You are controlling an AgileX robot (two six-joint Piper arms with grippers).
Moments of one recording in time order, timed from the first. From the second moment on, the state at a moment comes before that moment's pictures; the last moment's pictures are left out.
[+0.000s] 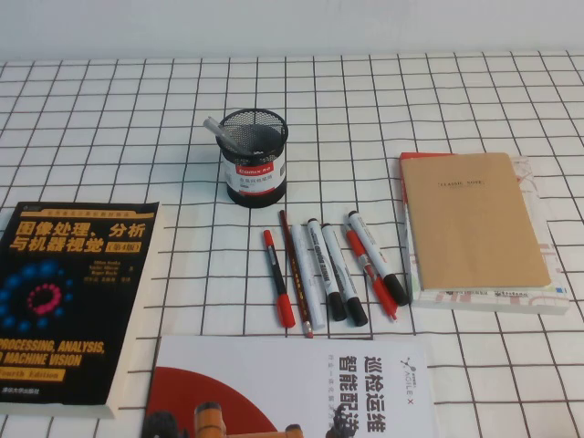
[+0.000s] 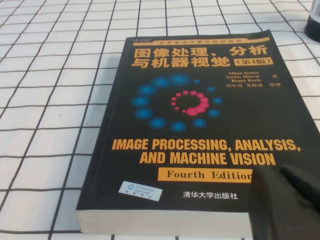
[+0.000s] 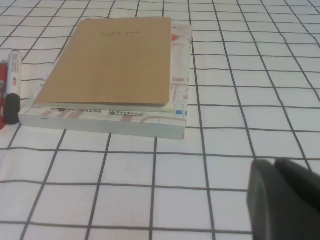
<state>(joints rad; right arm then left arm) 0.04 -0.01 0.03 0.07 0.37 -0.05 0.00 -0.01 0.03 -0.07 0.38 0.12</state>
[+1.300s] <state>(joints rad) 0.04 -0.01 0.03 0.38 0.26 -0.05 0.00 -0.01 0.03 -0.07 0.38 0.12</state>
